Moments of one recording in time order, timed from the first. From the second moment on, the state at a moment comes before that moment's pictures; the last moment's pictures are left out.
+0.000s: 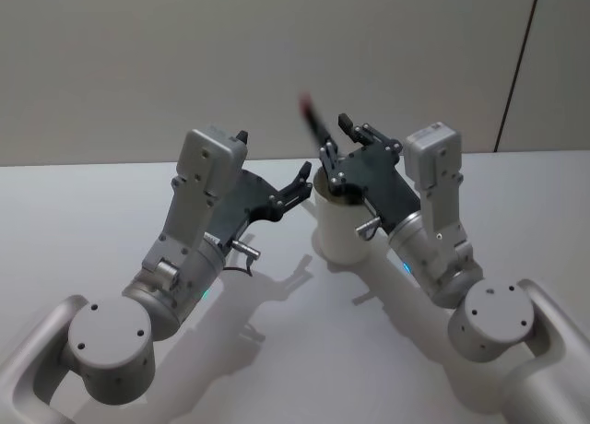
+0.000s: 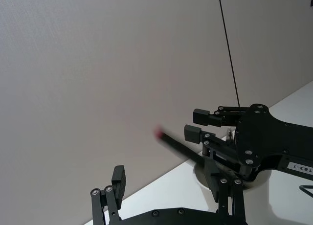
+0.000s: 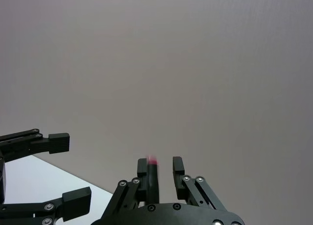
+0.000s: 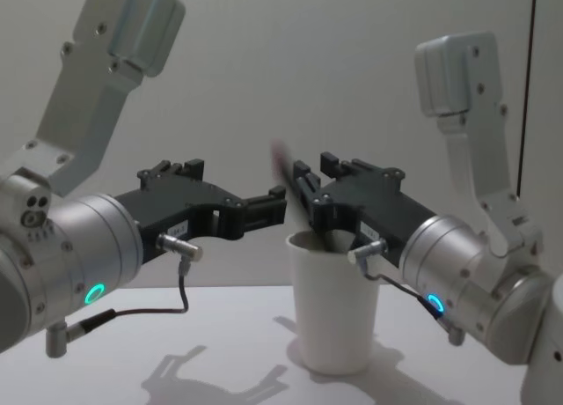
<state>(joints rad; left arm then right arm) -0.24 0.38 0.45 -1.63 -0.20 0.01 -0.01 0.39 -0.01 -0.35 -1.14 -0.02 -0.40 0.19</state>
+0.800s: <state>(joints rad) -0.24 0.38 0.45 -1.63 -0.20 0.01 -0.01 0.39 -0.01 -0.35 -1.14 -0.01 -0.38 0.19</state>
